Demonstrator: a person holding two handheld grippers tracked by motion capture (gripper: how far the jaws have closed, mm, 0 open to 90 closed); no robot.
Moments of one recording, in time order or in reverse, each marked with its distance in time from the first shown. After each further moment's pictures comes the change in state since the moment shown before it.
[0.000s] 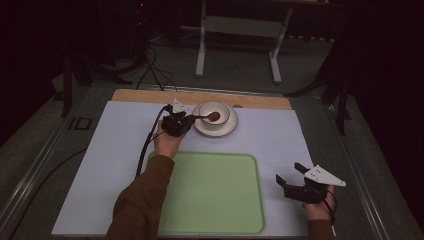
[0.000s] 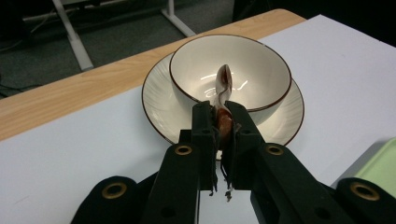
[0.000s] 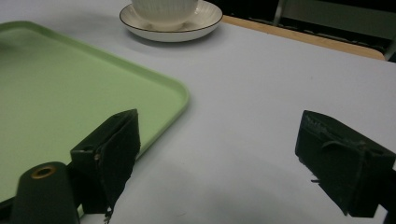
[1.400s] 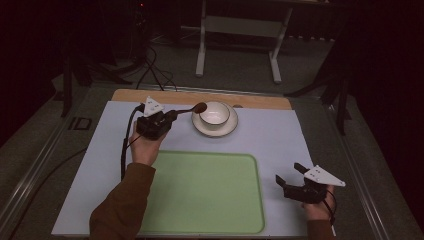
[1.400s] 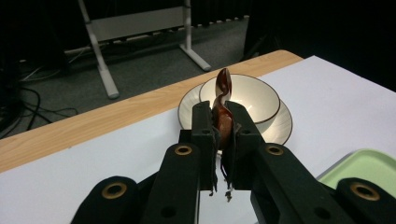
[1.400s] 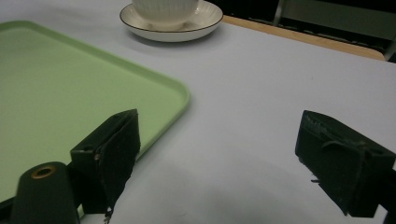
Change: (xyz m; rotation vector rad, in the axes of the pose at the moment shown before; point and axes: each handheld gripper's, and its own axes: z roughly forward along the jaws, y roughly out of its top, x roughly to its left) left arm 0.010 0.003 -0.094 -0.127 0.063 -0.007; right arm 0.001 0.000 0.000 0.002 -0.001 -0.001
